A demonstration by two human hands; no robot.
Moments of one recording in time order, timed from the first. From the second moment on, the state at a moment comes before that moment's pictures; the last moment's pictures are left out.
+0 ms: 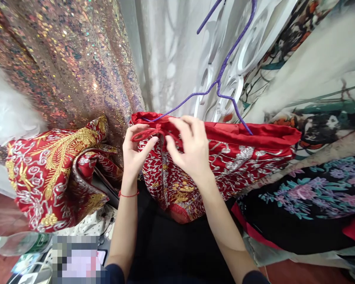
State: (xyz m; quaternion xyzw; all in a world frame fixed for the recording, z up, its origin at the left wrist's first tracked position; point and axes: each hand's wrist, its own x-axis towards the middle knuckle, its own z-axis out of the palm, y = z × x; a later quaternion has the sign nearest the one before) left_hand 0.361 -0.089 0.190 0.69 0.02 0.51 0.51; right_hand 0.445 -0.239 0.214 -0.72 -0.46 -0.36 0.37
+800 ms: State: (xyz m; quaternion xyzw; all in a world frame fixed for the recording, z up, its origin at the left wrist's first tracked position) left_hand 0.330 -0.085 0.188 0.84 0.07 0.47 0.27; right_hand 0.449 -0.225 0.199 -0.69 -0.47 -0.40 0.38
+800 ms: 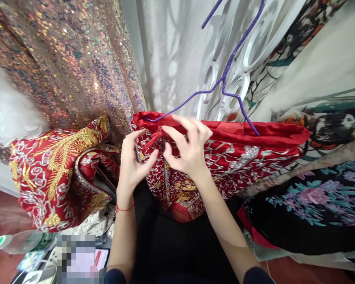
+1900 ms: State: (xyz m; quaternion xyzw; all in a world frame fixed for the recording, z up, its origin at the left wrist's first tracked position) left_hand 0.337 -0.087 0.195 0.60 0.07 0.42 0.68; right_hand 0.464 -0.247 0.199 -0.54 -0.54 0.27 0.59
